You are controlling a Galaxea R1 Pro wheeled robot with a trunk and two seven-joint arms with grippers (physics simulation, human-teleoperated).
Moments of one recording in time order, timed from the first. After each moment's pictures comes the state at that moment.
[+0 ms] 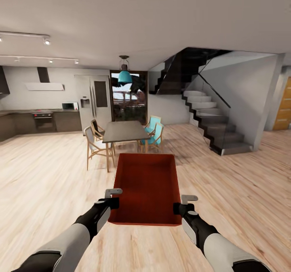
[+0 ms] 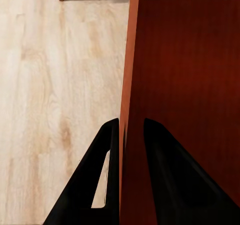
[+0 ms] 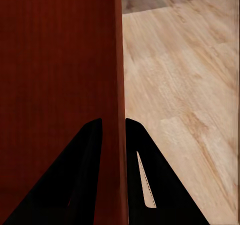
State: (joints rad) left arm -0.76 -0.11 0.02 -0.30 0.02 0.18 0.13; right arm -0.71 0.09 0.08 -0.27 -0.09 0.00 -0.15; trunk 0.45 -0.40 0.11
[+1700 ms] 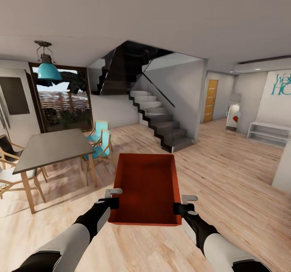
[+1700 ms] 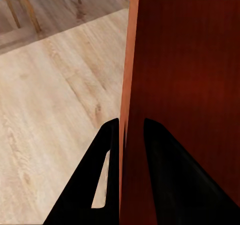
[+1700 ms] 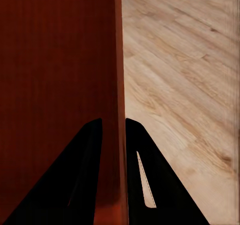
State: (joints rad) left arm -0.76 -0.11 0.02 -0.30 0.02 0.18 0.13; right arm -0.71 0.09 0.08 -0.27 -0.09 0.00 -0.15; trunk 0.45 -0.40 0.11
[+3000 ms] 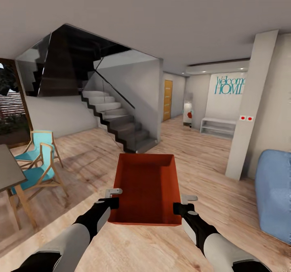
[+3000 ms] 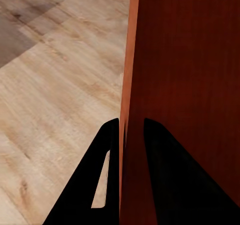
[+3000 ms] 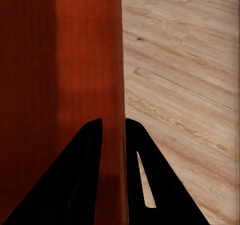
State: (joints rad) left arm -0.76 -0.11 0.02 -0.31 0.02 0.18 0.13; right arm -0.71 0.09 0.08 -0.27 -0.09 0.00 -0.15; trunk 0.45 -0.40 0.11
